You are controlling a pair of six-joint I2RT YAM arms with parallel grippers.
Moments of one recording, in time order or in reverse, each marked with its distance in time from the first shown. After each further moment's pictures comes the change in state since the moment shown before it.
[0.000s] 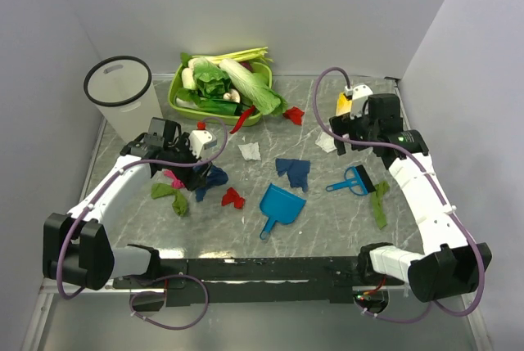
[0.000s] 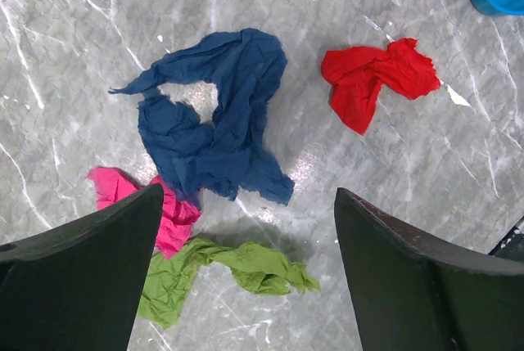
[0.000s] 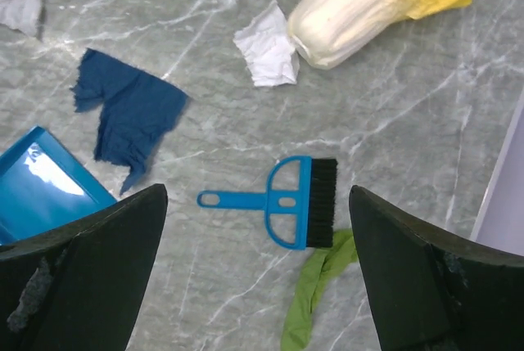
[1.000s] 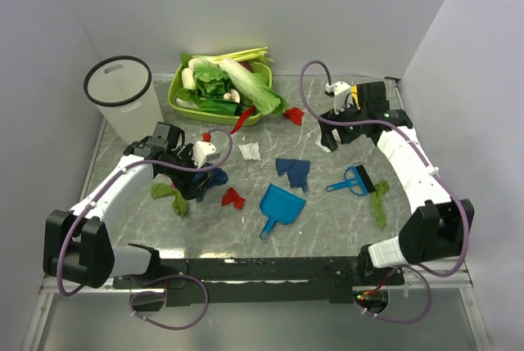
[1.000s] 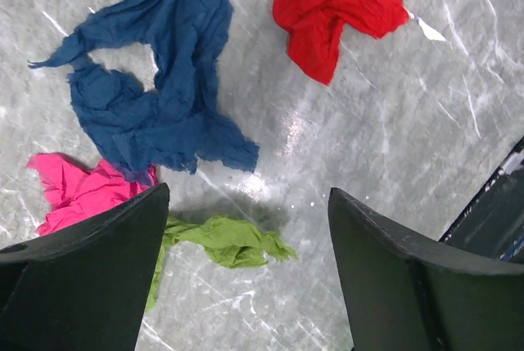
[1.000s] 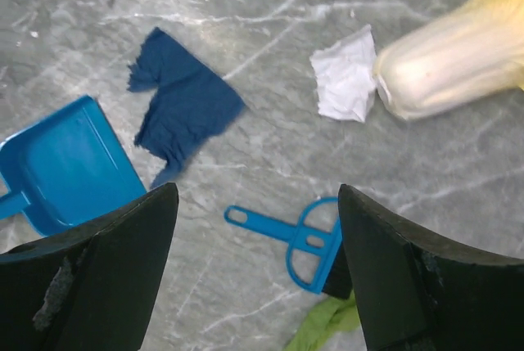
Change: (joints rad) left arm -0.023 0.015 -0.008 -0.125 0.010 0.095; right arm -0.018 0.217 0.098 -0.023 -0.266 -0.153
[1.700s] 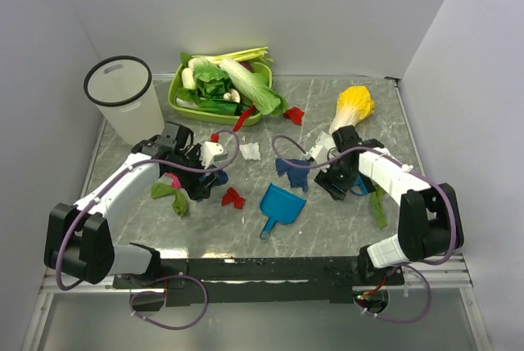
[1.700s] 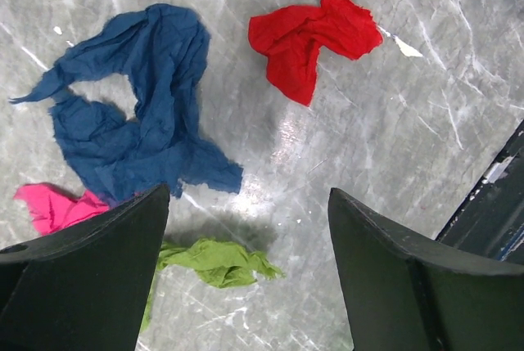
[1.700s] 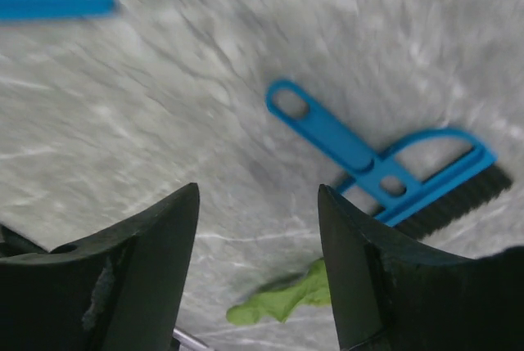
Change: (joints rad) left arm -0.070 0.026 0.017 0.015 -0.004 -0.032; right arm 0.104 0.045 -0.372 -0.072 0.144 -0.385
